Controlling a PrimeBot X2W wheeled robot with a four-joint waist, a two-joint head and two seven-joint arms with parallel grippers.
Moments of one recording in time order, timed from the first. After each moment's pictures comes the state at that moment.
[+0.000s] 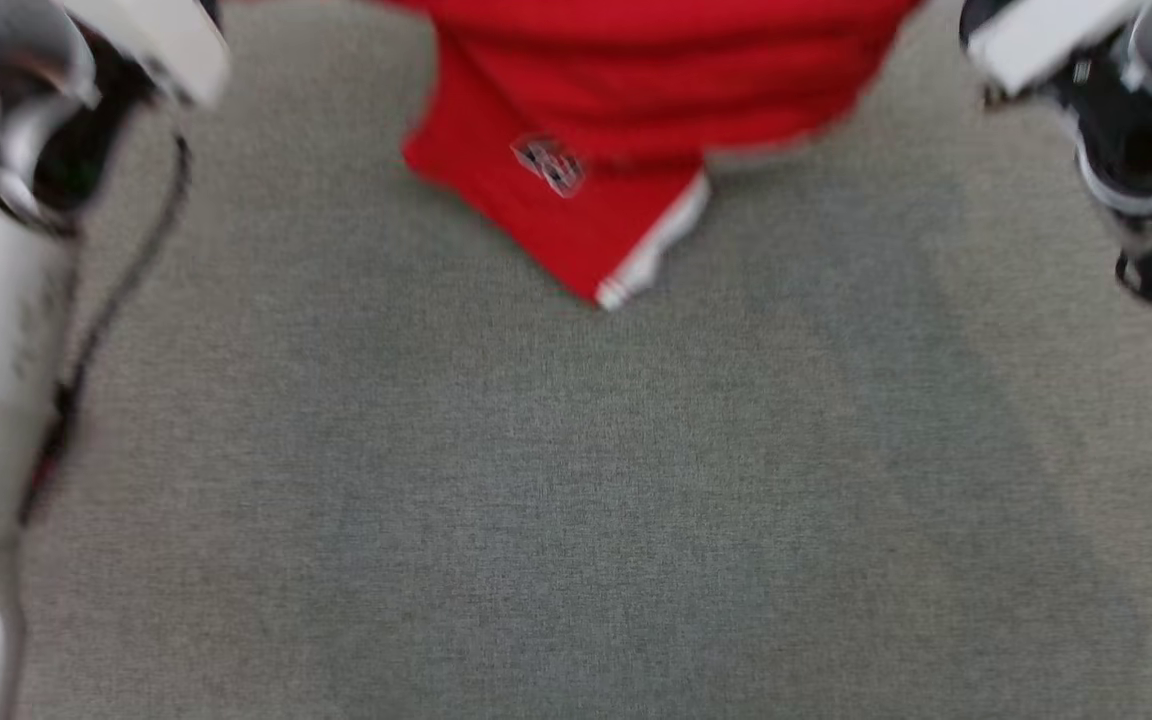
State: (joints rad) left arm -0.99 0.30 -0.32 0.38 -0.63 -0.13 0.24; right arm -1.10 -0.37 0.61 0.44 1.18 0.13 0.11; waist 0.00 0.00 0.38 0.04
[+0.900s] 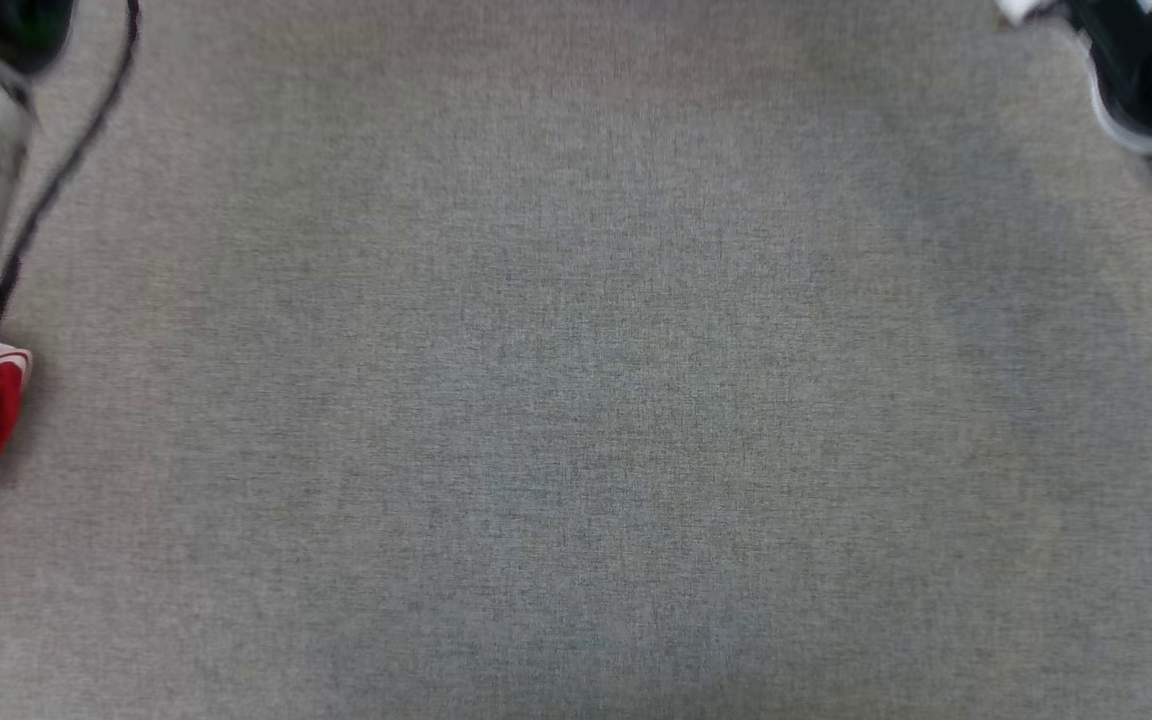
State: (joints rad) left arm -1.42 0.39 -0.74 0.71 -0.88 -0.13 -0.02; right arm -1.40 -0.44 0.95 0.51 1.33 0.13 -0.09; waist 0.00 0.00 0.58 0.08
